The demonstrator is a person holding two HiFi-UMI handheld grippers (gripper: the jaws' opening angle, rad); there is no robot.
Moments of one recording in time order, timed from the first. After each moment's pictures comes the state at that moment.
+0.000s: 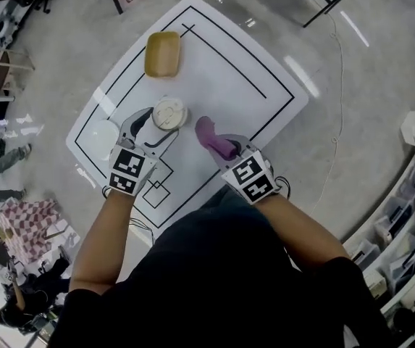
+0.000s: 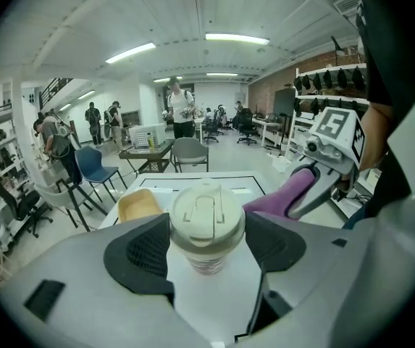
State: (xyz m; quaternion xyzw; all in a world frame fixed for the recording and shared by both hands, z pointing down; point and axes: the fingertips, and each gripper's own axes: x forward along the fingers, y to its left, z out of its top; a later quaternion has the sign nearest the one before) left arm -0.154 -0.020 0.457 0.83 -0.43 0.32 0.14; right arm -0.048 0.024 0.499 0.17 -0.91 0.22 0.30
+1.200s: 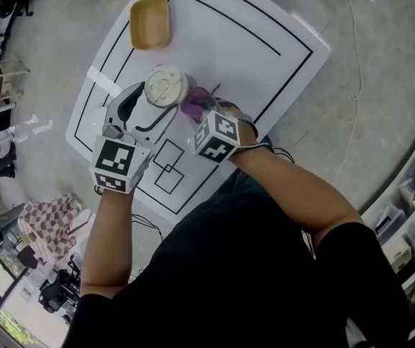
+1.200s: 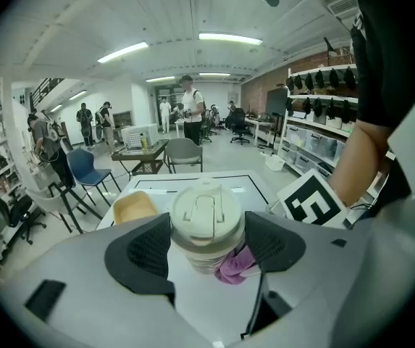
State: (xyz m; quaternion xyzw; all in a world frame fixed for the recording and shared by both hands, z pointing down) left arm -0.150 -0.024 0.461 0.84 -0.41 0.32 0.14; right arm -0.139 0.024 0.600 0.13 -0.90 0.11 0.39
